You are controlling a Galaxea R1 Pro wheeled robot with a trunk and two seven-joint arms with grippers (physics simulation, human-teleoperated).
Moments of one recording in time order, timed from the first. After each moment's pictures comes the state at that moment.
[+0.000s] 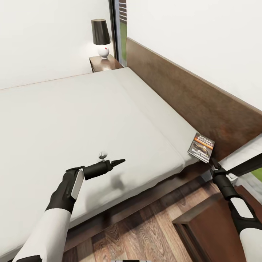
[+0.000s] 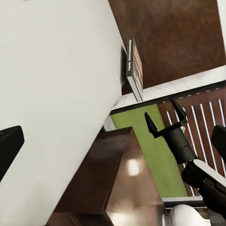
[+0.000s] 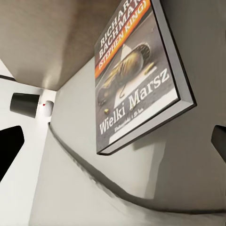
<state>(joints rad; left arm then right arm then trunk) -0.74 -0.09 0.19 -1.00 0.18 0.77 -0.97 -0.66 -0.26 -0.49 -0.62 -1.07 0.25 0.64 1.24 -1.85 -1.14</state>
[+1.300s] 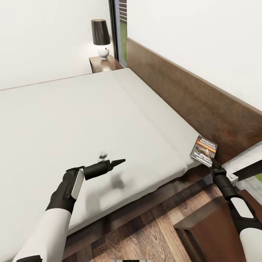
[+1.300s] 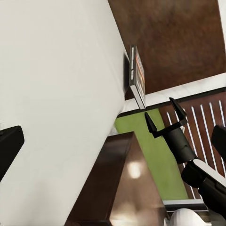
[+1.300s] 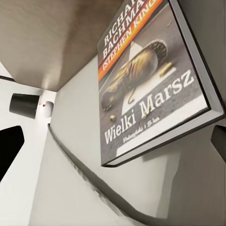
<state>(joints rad) -0.74 -0.09 0.19 -1.00 0.18 0.76 -0.97 -0.66 -0.26 -0.49 -0.62 -1.07 0.25 0.64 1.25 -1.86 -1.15</state>
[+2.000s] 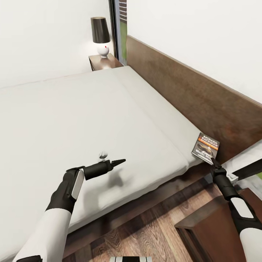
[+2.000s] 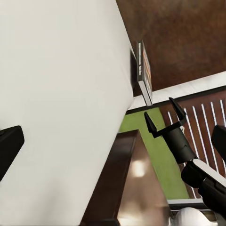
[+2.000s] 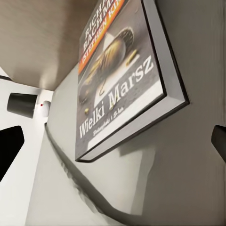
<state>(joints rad) -0.74 -0.09 0.19 -1.00 0.18 0.76 -0.97 -0.66 -0.26 -0.49 -0.62 -1.07 0.25 0.64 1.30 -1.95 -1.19</state>
